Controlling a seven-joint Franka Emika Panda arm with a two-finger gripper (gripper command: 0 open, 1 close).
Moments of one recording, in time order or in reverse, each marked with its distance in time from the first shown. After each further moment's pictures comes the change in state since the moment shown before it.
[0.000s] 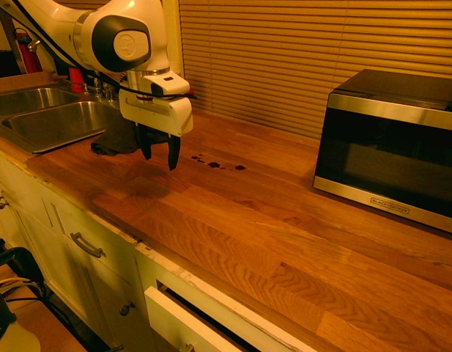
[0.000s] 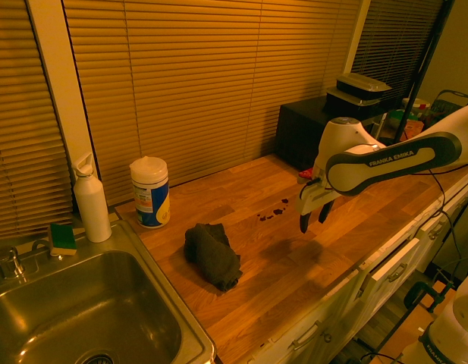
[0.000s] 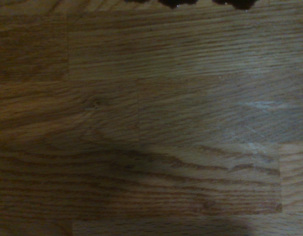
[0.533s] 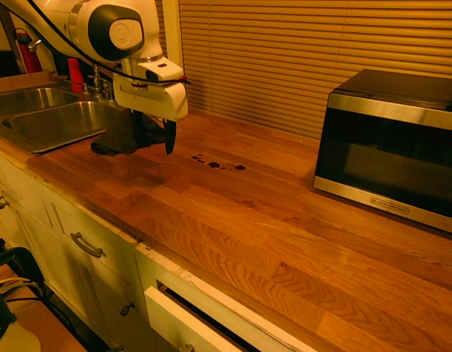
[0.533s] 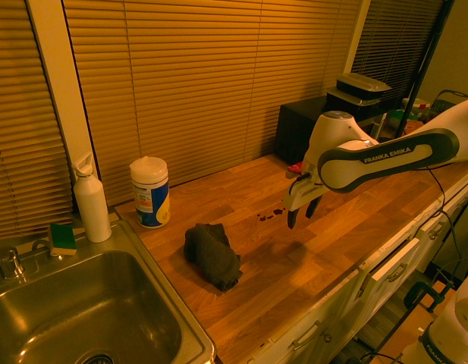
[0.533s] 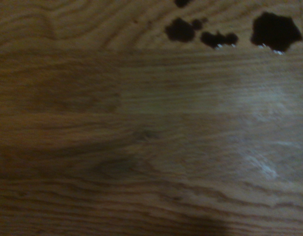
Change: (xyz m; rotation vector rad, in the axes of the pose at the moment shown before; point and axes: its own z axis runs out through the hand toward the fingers) arm -0.018 -0.043 -0.027 0.071 0.042 -0.067
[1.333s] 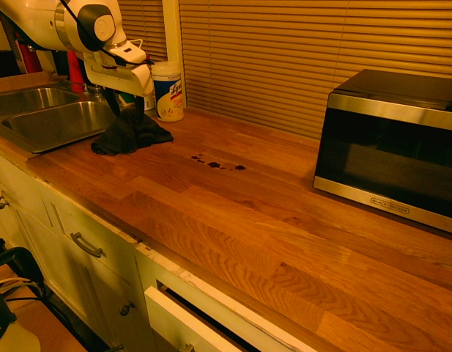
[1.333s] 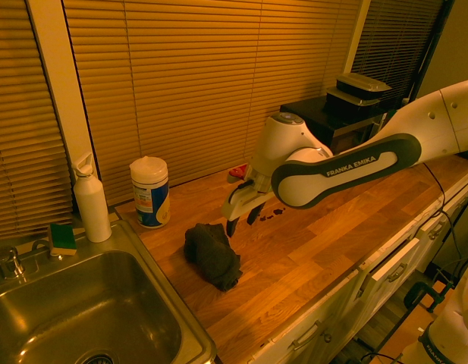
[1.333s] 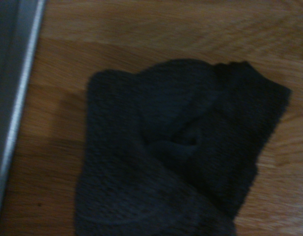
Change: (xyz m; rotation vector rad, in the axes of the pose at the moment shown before) arm -0.098 -0.169 -0.006 0.170 0.015 -0.113
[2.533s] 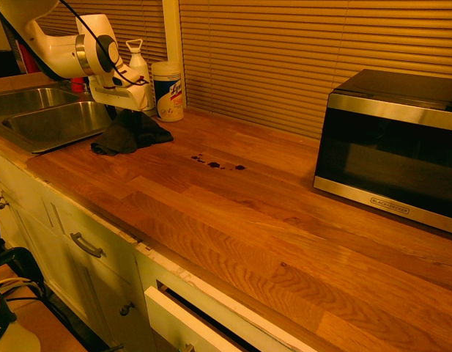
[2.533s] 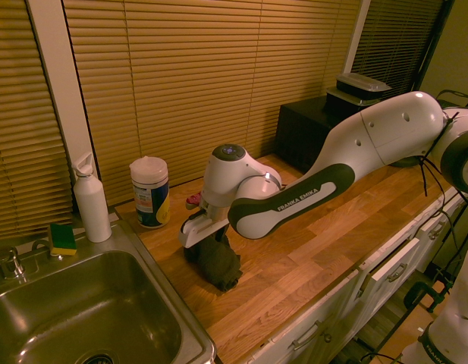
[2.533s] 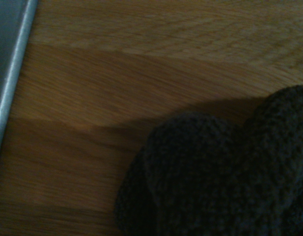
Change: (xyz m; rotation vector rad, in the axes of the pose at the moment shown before) arm -0.001 -0.058 0.093 -0.112 0.061 0.034
